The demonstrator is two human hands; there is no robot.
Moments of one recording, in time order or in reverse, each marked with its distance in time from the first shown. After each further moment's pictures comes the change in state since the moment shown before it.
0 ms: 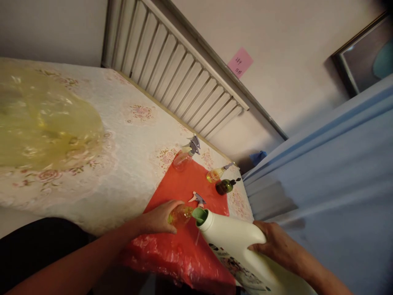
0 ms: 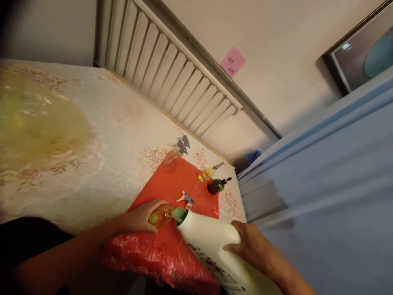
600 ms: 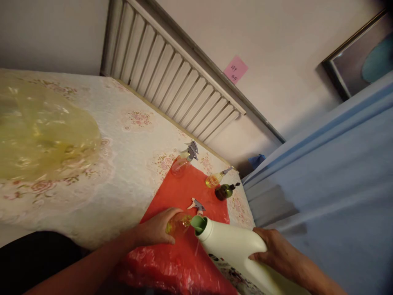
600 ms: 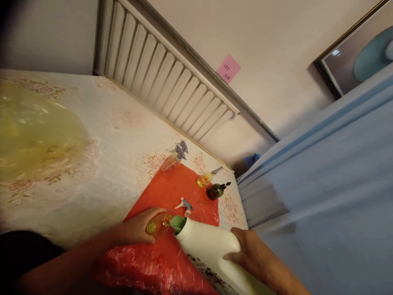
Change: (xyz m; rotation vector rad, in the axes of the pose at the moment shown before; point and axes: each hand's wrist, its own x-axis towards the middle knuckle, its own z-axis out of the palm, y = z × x) left_hand -0.001 0.006 -0.002 -0.072 -0.005 -0.034; right_hand 0.003 0.001 0.000 0.021 0.006 0.003
